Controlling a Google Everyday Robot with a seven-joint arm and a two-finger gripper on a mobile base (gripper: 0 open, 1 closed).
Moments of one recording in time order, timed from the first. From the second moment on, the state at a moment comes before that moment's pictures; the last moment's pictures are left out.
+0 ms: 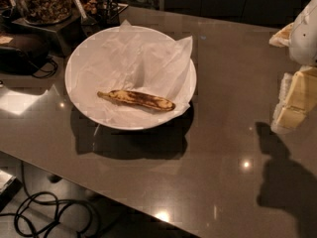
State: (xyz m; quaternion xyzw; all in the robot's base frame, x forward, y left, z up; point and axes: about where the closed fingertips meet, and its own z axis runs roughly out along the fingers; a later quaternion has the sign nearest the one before) arm 0.438 -0.217 0.976 -0.60 0.78 -0.03 0.16
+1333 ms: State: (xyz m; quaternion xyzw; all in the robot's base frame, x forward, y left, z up) arm 0.459 -0.156 0.969 -0.63 0.76 -0.03 0.14
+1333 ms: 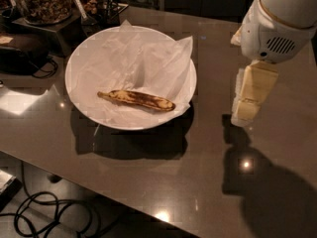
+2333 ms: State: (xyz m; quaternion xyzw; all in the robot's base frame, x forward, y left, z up) arm 0.476 -0.089 0.940 -0.66 0.74 -0.04 0.11
